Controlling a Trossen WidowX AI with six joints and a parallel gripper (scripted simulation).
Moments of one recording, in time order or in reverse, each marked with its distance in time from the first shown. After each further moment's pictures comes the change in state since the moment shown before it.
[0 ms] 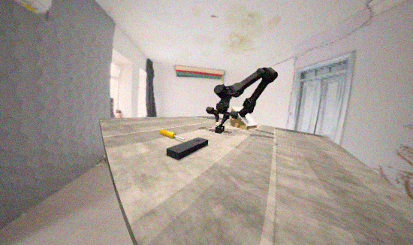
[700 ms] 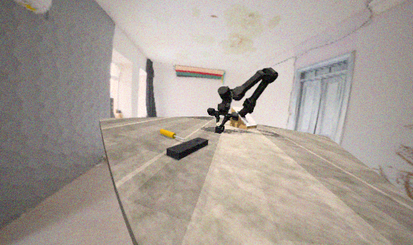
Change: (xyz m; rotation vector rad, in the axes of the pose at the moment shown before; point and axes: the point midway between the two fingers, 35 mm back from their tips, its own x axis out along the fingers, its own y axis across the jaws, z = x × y) arm 0.003 0.004 -0.008 0.009 -0.110 -0.011
